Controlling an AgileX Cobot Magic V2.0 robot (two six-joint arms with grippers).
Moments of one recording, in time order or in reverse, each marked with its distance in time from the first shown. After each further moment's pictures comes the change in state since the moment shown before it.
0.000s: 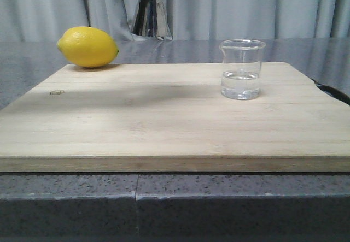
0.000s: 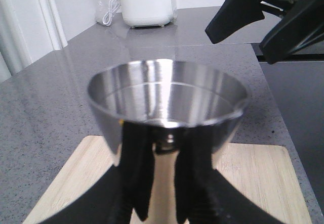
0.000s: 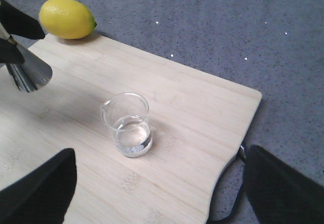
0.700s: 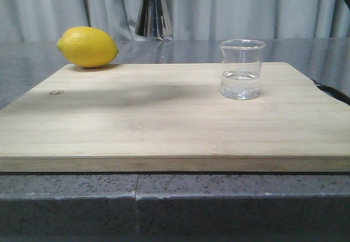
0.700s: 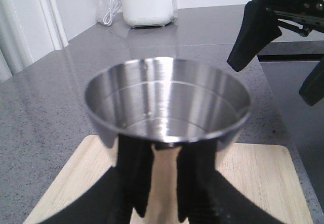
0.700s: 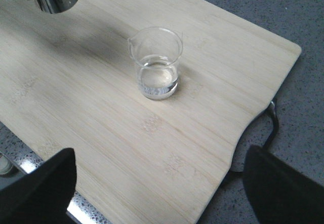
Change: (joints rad) left arm 0.000 0.000 0.000 0.000 -0.002 0.000; right arm 0.205 0.008 -0.013 -0.327 0.051 0.248
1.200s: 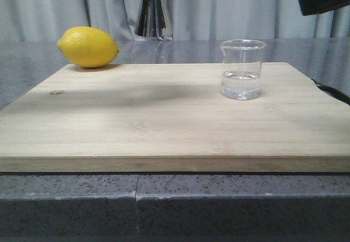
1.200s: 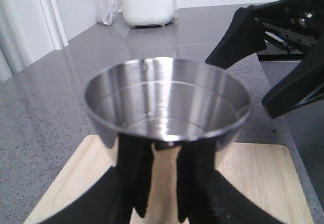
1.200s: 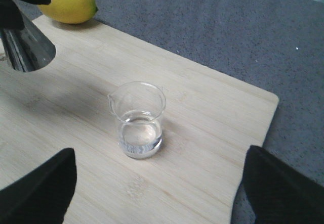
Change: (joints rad) left arm 0.000 0.000 0.000 0.002 0.000 0.000; right arm 0.265 0.014 0.173 -0.353 -0.523 0.436
